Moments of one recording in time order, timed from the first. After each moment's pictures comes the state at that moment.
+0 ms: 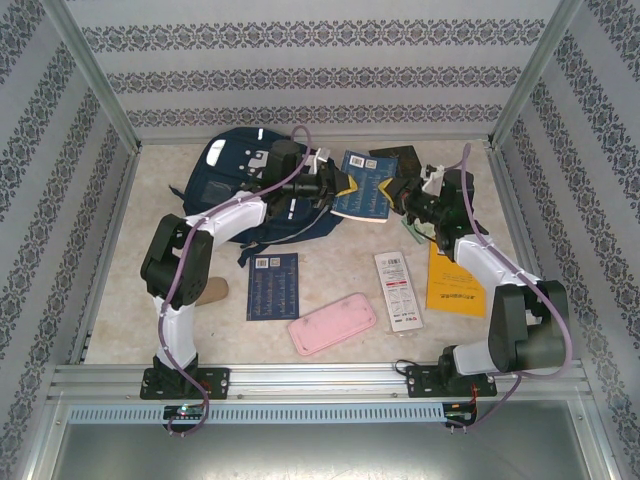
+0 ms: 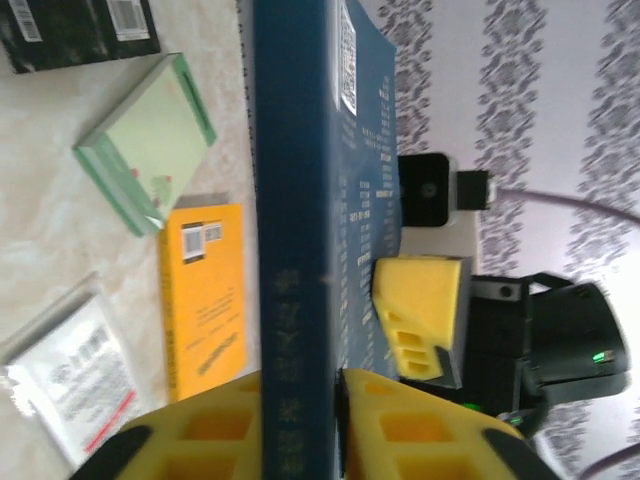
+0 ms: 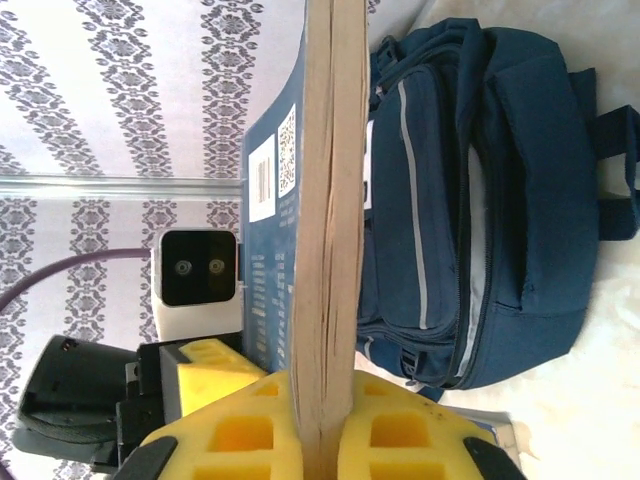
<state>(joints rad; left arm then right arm) -0.47 1.97 1.49 0.11 0.88 -1.13 0.07 1.41 0.81 0.28 -0.74 1.24</state>
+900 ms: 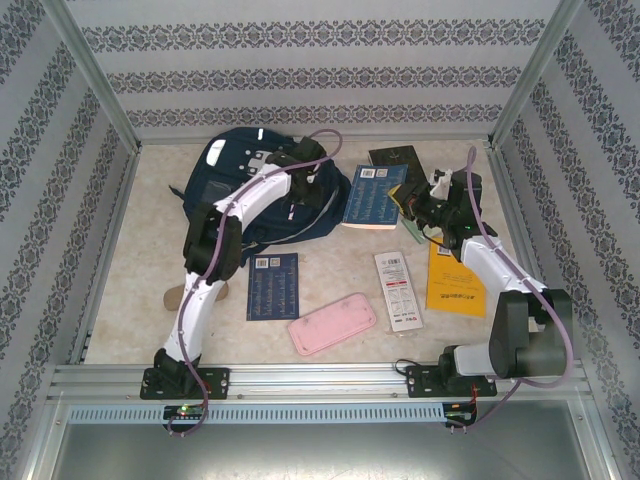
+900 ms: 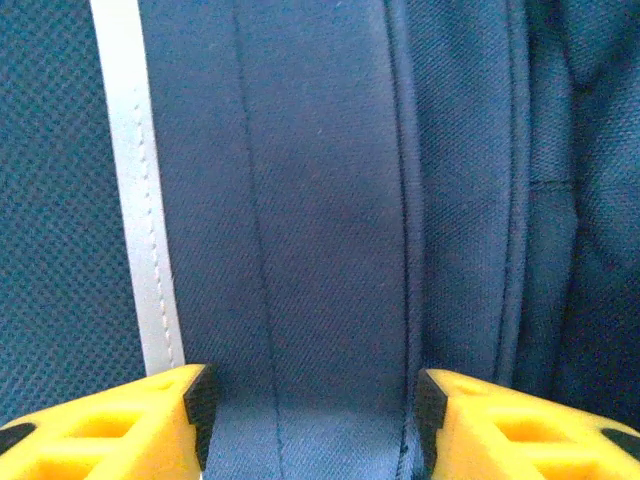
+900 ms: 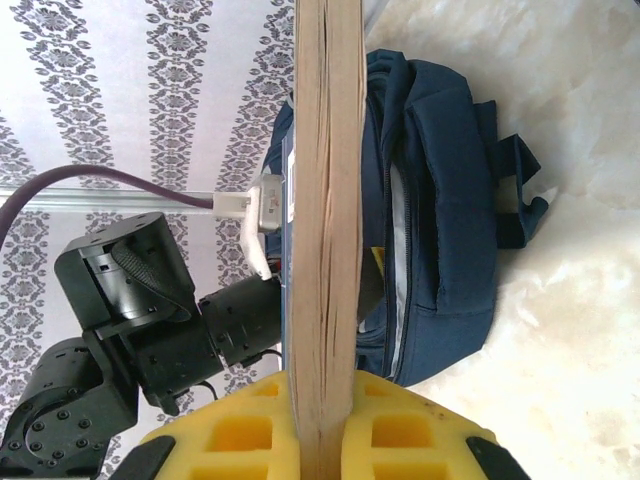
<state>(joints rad) -0.48 2.37 2.13 -0.93 -0.07 -0.27 0.01 1.38 0.82 0.11 -0.72 1.10</state>
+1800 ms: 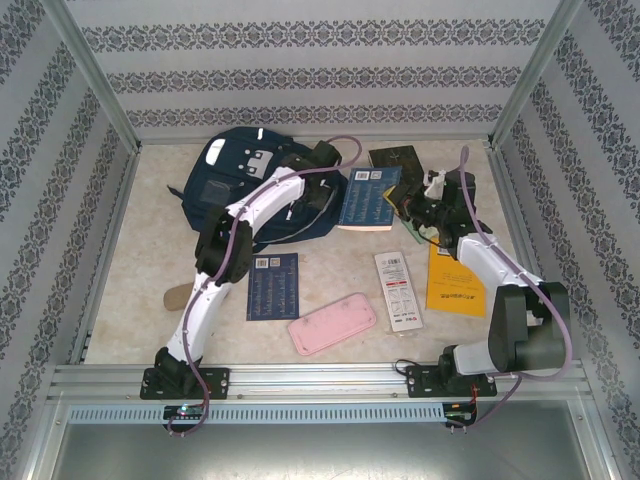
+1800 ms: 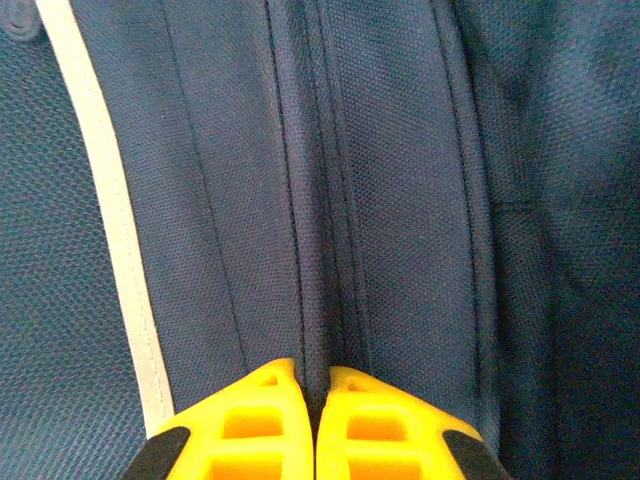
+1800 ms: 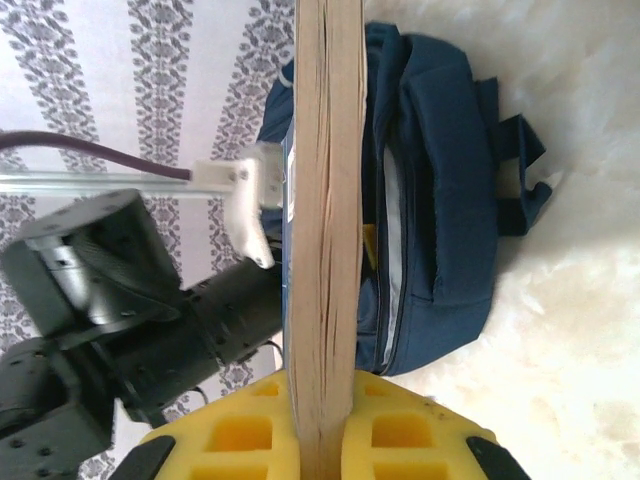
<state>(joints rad) -0.54 2.40 2.21 -0.98 -0.23 -0.16 0.07 1.42 0.83 0.11 -0.72 1.10</state>
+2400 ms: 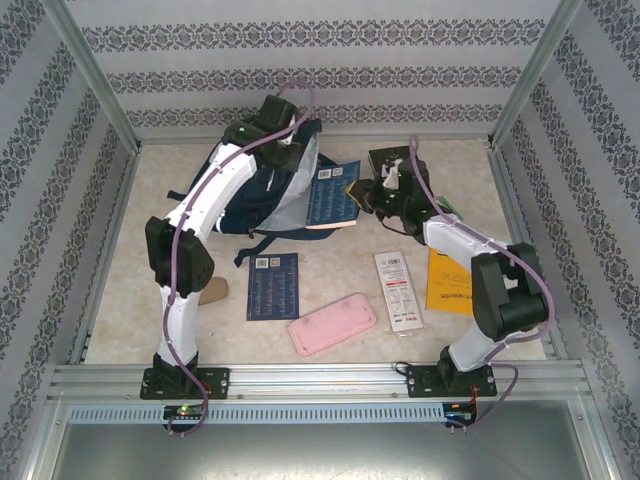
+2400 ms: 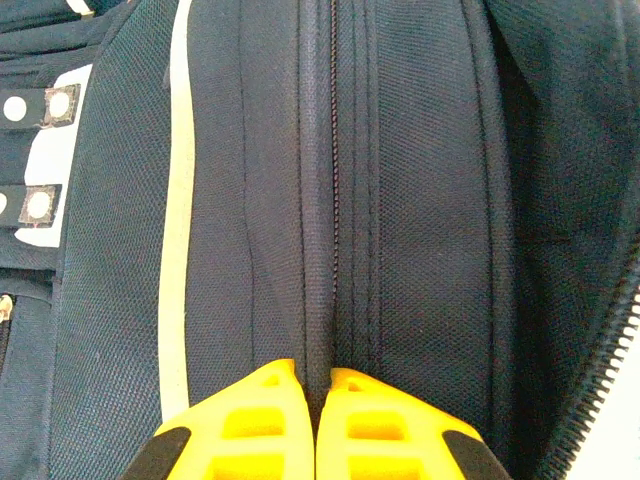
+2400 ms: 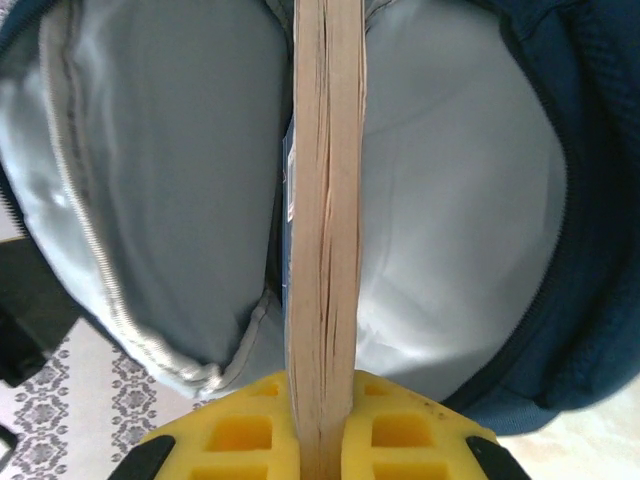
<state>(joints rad) -0.39 2.08 2.19 -1.01 -0.05 -0.21 0.29 1.65 1.01 0.18 -0.58 1.09</state>
